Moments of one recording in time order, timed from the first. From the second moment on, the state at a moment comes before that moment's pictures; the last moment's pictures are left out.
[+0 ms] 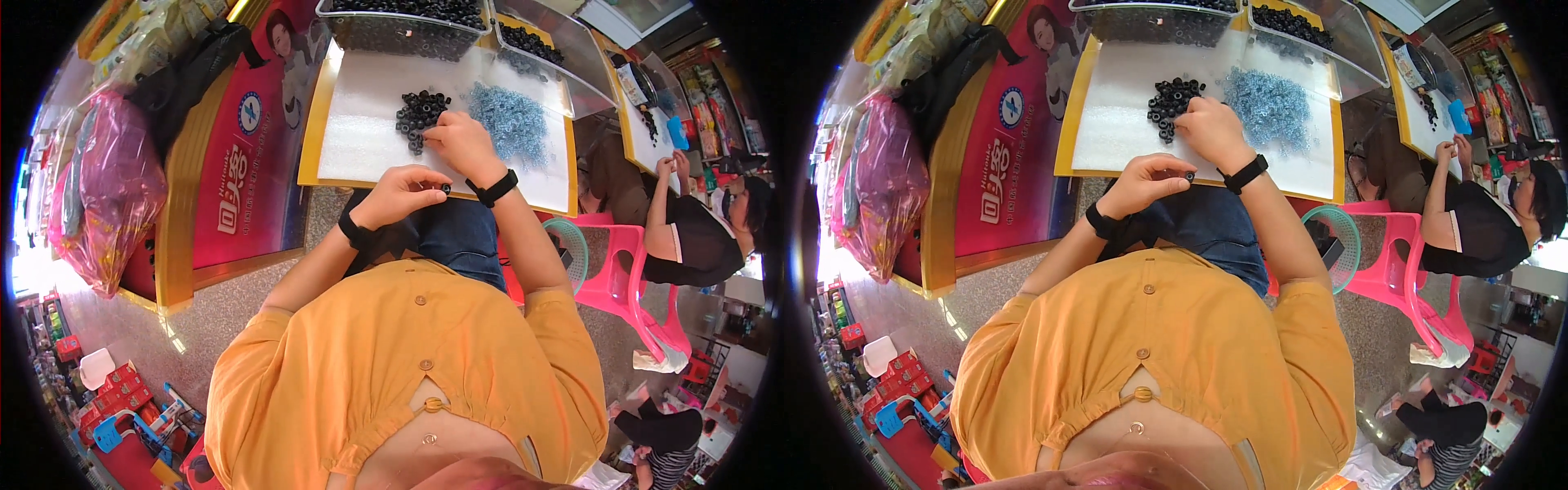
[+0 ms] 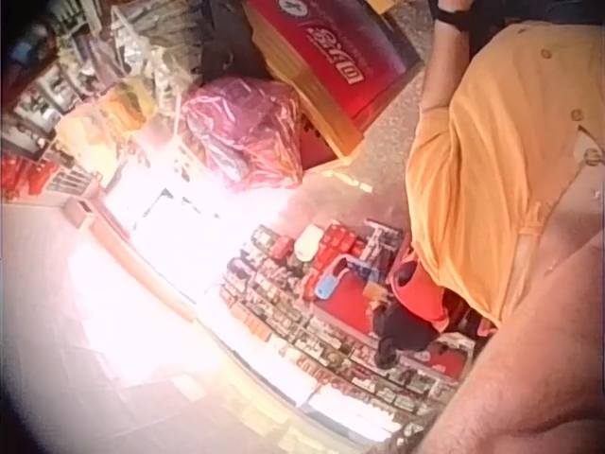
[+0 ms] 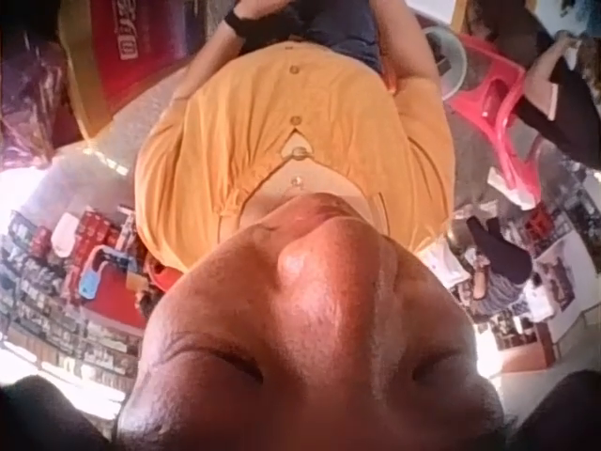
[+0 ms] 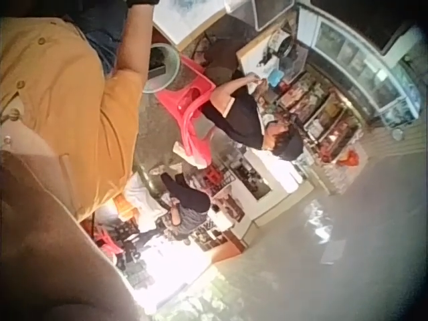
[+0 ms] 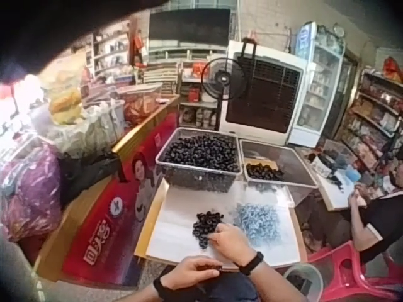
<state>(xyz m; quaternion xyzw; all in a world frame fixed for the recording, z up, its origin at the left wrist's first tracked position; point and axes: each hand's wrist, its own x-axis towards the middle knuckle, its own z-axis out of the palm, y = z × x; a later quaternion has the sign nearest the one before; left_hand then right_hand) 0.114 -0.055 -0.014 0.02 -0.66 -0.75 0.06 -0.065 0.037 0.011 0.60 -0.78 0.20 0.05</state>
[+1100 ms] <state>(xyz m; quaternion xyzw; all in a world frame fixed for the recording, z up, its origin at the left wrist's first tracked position) 0.137 -0.023 0.023 0.09 -0.56 -0.81 0.11 0.022 0.145 0.026 0.36 -0.59 0.69 -0.23</state>
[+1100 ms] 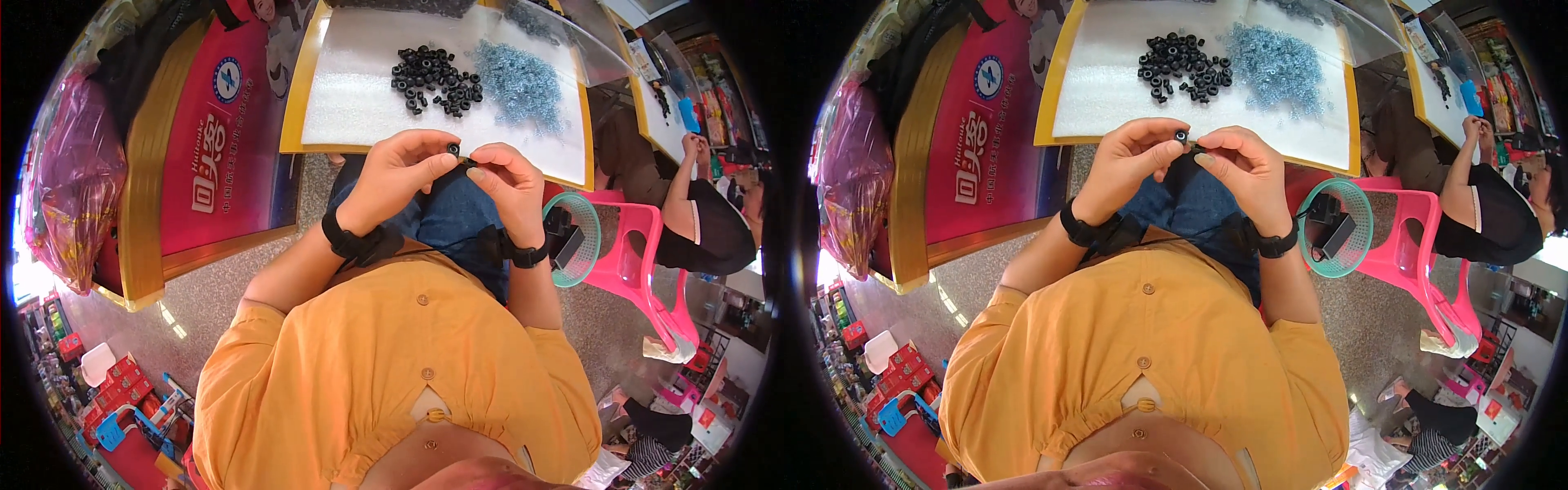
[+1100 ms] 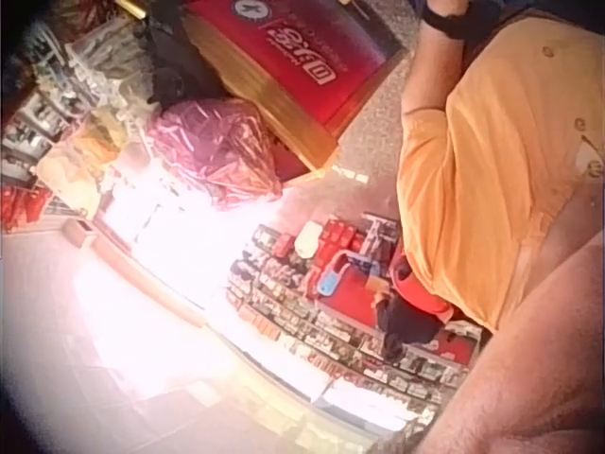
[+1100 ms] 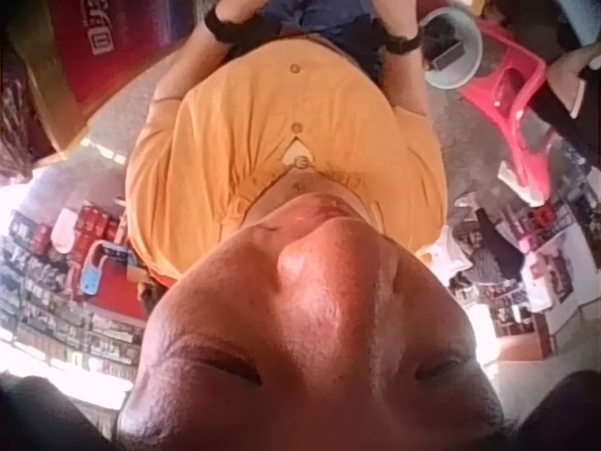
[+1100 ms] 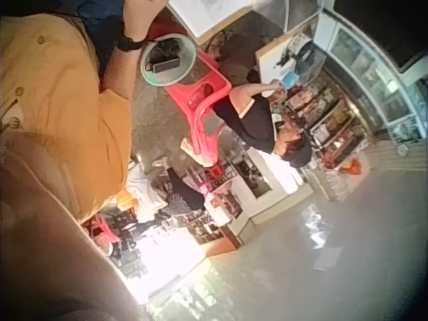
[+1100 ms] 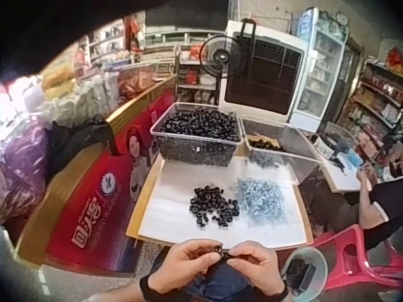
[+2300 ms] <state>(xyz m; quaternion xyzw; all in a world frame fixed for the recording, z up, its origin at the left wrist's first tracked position) 0.133 -0.021 0.015 0.13 -0.47 -0.87 0.08 0.026 0.138 0.010 0.36 -0.60 0.69 -0.19</state>
